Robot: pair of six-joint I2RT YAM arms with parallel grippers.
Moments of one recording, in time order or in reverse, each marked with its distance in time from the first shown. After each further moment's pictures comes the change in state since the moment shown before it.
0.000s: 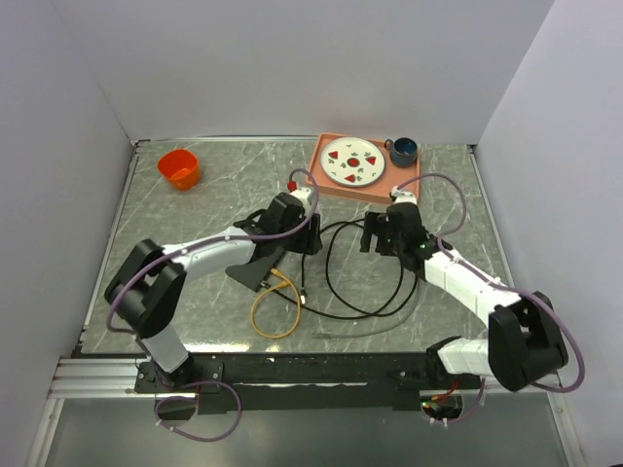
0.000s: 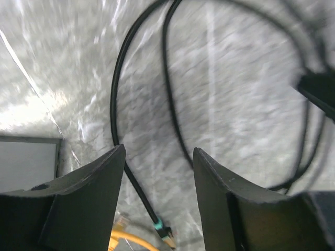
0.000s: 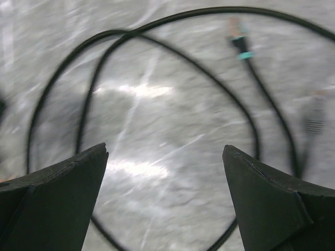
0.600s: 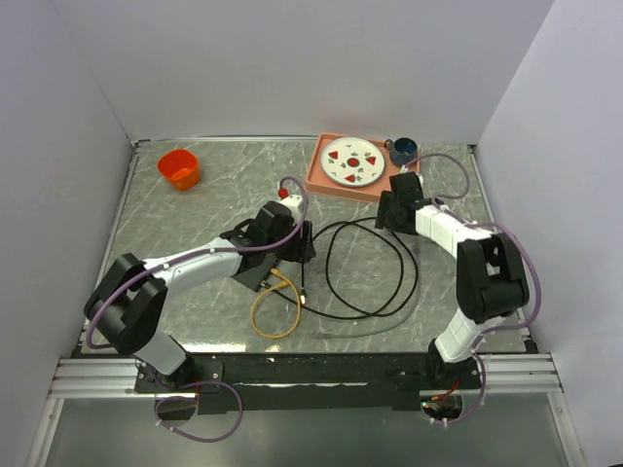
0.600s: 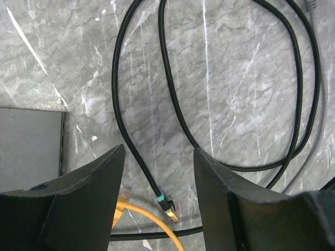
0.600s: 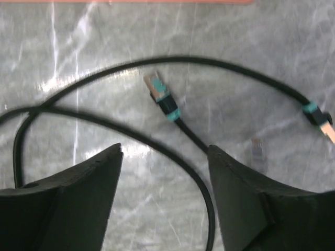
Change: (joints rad) left arm 0.000 -0.145 -0.130 0.026 0.019 0.010; right arm -0.177 0.401 0.335 -0.166 0.053 -0.016
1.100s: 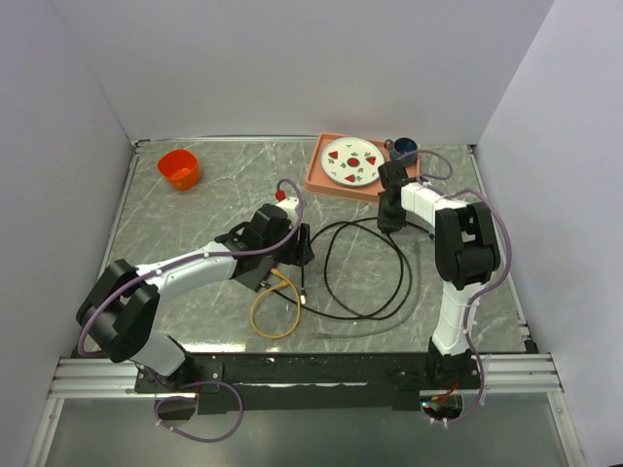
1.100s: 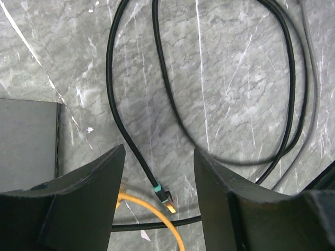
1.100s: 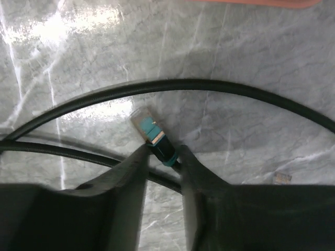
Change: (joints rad) left arm 0.000 -0.049 -0.039 0.008 0.025 0.000; right arm -0.012 0.316 0.318 -0.249 -0.043 -0.023
